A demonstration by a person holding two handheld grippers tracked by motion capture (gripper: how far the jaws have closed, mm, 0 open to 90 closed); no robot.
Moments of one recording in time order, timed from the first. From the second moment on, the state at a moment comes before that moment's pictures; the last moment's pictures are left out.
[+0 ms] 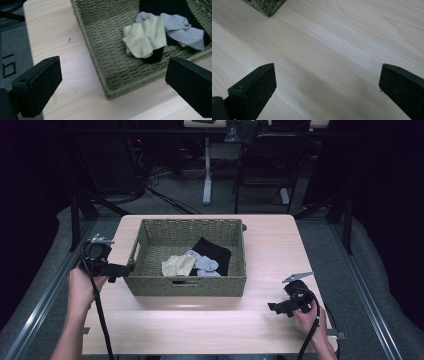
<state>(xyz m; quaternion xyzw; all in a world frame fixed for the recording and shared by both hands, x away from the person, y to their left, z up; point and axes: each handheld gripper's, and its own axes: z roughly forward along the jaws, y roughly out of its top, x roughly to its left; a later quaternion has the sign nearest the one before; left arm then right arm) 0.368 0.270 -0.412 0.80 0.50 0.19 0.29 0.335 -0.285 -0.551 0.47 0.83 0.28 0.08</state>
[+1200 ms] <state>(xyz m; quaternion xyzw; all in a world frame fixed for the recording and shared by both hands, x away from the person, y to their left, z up) 0.464 0.177 -0.431 0.86 0.45 0.10 0.24 0.336 -0.288 -0.551 0.48 0.83 0.28 0.08</state>
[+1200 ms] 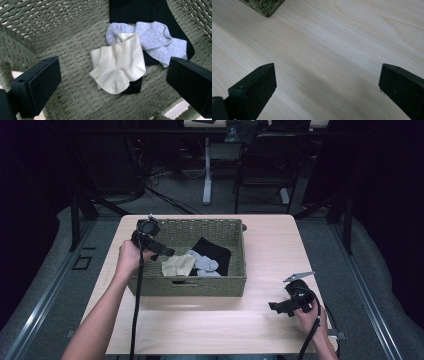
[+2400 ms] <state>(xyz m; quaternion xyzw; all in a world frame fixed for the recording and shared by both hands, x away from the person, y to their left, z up) 0.501 0.119 -0.497 0.88 0.43 0.06 0.18 0.336 -0.289 -0.550 0.48 0.83 0.28 0.09</state>
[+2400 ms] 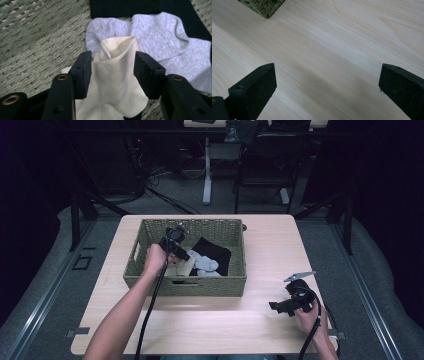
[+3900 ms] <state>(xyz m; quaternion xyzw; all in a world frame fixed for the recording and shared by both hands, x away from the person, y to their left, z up) 0.481 0.140 -0.392 0.90 0.38 0.05 0.21 0.336 -0.291 -0.549 0.48 0.83 0.28 0.09</state>
